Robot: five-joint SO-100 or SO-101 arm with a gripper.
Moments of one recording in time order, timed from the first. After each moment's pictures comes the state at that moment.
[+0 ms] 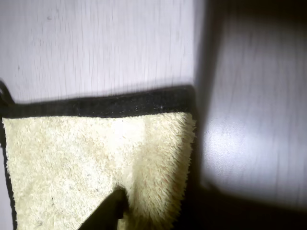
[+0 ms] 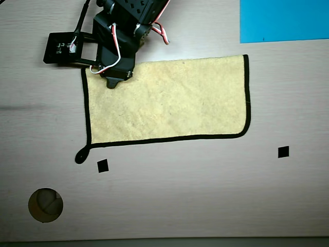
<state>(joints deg) 36.4 89.5 119.9 20.3 -34.9</state>
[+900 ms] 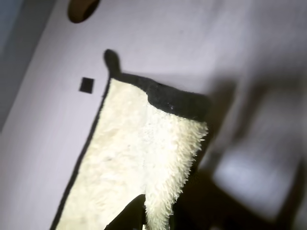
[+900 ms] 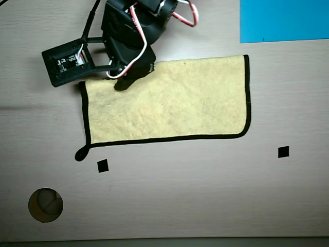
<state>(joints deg) 29.4 114.9 125.2 26.7 -53.3</state>
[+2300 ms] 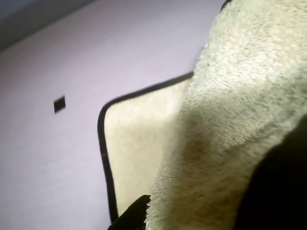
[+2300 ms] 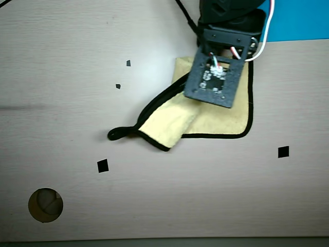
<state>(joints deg) -8.3 145.5 132.7 53.5 -65.8</state>
